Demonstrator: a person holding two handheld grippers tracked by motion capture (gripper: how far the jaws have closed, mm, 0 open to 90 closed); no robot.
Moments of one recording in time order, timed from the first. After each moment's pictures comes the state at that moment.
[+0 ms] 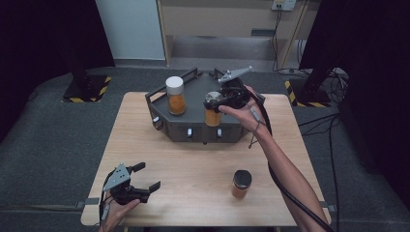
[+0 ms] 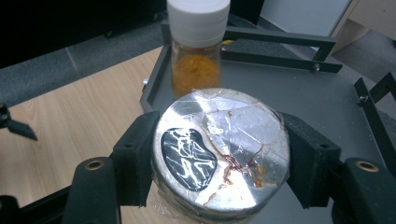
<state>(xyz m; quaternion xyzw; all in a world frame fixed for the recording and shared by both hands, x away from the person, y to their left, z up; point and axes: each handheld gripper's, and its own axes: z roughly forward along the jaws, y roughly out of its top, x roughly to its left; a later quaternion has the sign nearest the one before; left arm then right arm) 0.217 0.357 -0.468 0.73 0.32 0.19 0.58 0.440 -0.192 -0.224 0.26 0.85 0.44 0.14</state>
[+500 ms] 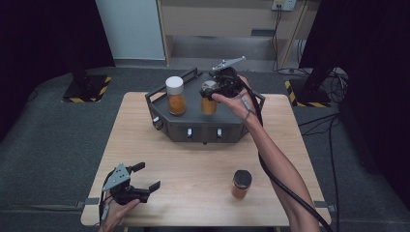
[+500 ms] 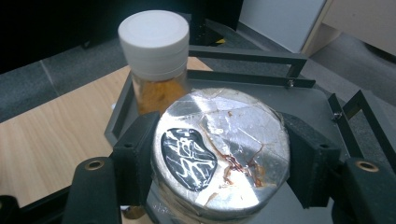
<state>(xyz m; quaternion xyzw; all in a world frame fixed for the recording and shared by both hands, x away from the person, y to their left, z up) 0.217 0.358 -0.469 0.73 0.32 0.19 0.58 0.463 -0.169 -0.224 0.29 0.83 0.44 0.17</state>
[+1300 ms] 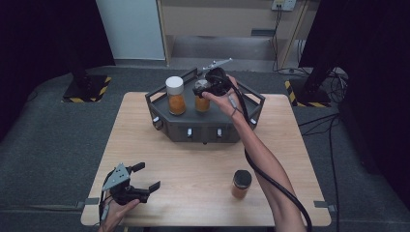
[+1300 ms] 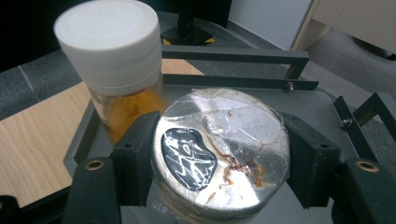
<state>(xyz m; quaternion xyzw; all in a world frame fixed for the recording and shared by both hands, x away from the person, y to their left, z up) 0.218 0.358 -0.469 0.73 0.32 0.18 0.58 0.489 -0.138 -0.254 0.31 0.82 0.44 0.19</state>
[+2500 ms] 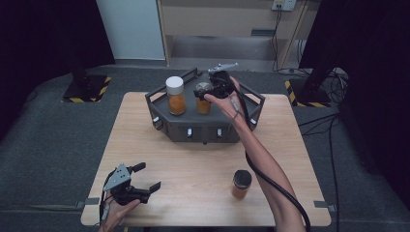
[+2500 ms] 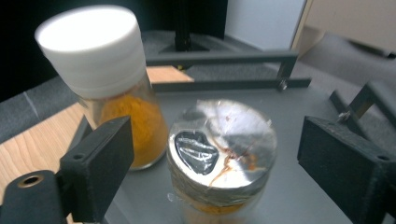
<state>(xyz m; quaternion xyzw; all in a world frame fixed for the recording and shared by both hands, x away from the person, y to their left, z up) 0.218 0.356 -0.468 0.73 0.32 0.18 0.57 0.481 -0.157 -0.272 0.33 0.79 0.48 0.19</state>
